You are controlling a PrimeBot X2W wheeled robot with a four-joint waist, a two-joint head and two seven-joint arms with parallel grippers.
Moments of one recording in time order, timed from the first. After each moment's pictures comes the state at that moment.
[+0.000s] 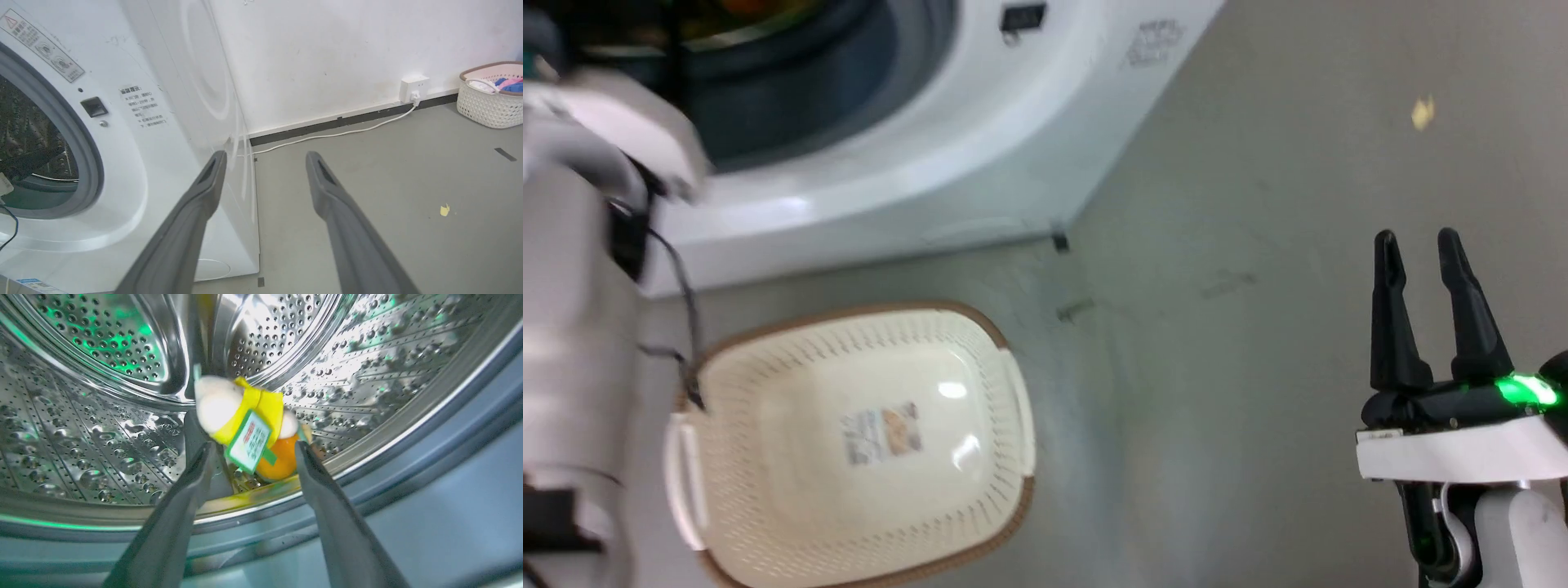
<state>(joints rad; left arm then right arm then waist) -1.08 0.41 -0.17 0.91 -0.17 -0.12 -0.20 -0.20 -0.05 0.00 -0.07 0.38 0.13 -0.26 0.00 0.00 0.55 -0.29</state>
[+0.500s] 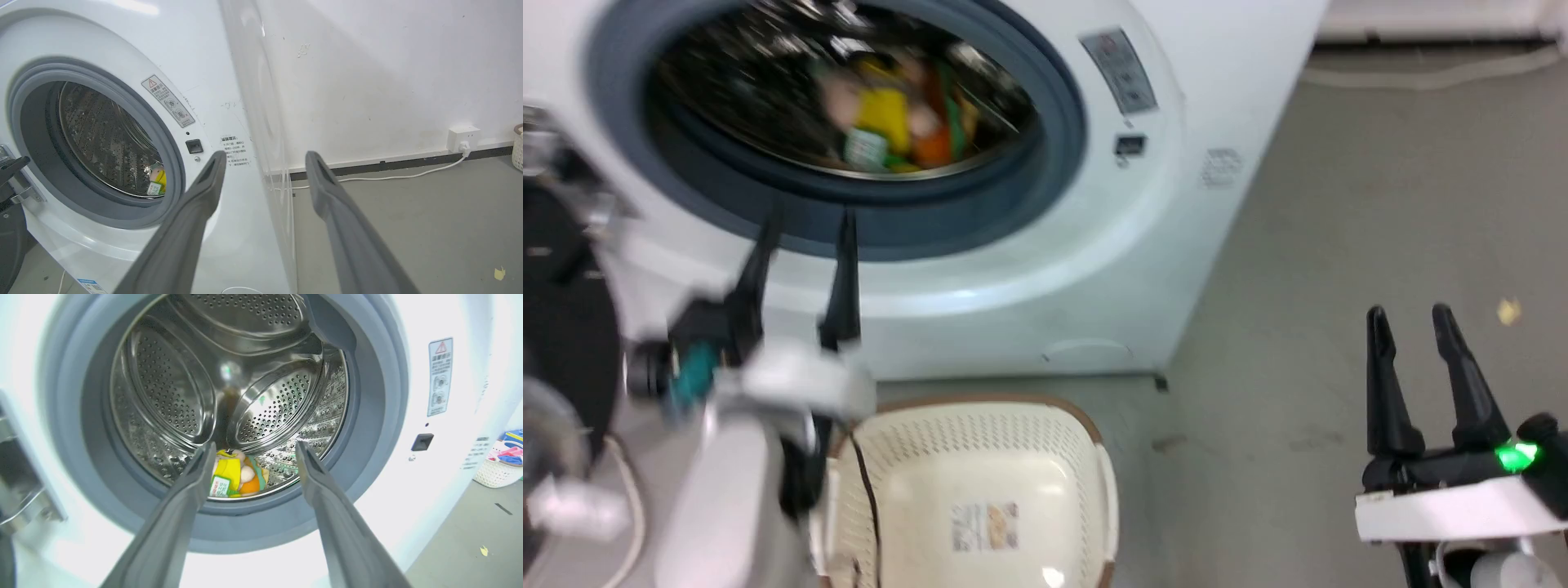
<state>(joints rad) -0.48 0.19 -0.10 0.35 -0.23 -0.05 -0.26 -0.08 -0.05 -0.02 -0.06 0.29 0.13 -0.26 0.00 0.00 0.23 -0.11</state>
